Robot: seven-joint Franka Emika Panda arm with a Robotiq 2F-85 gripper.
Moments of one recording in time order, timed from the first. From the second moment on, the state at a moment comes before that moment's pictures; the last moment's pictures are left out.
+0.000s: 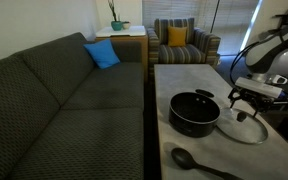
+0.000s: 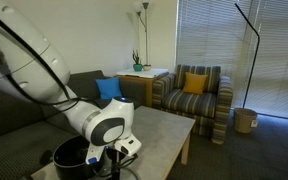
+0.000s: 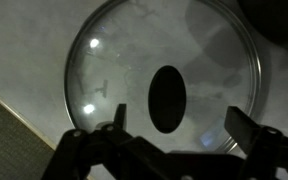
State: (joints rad) arm -0.09 1.50 -0.04 -1.05 0.24 2.45 0.69
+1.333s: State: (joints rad) arm 0.11 1.38 -0.12 -1.31 0.23 2.67 0.86
